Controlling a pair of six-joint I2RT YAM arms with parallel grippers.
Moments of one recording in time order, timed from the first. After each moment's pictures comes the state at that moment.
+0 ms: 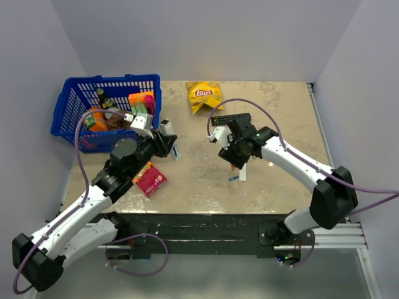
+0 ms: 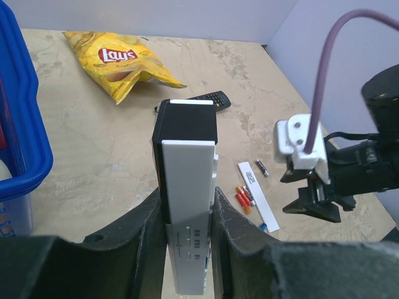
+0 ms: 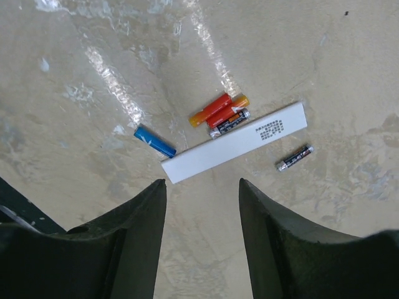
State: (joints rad) left arm -0.61 0.83 0.68 0.06 -0.09 -0.40; right arm 0.61 1.45 1.15 -0.80 -0.03 -0.43
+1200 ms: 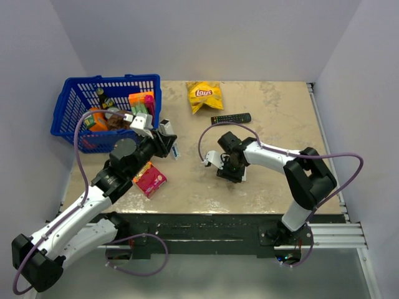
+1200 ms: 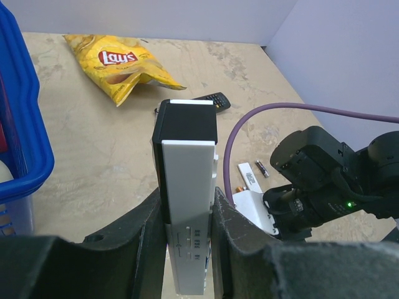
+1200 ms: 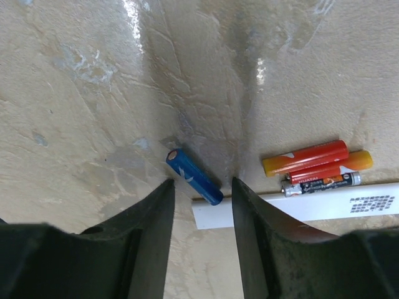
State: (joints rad) left arm -0.61 0.82 0.68 0.06 -0.09 -0.40; right arm 0.65 1.69 1.01 -0.70 -0.09 -0.67
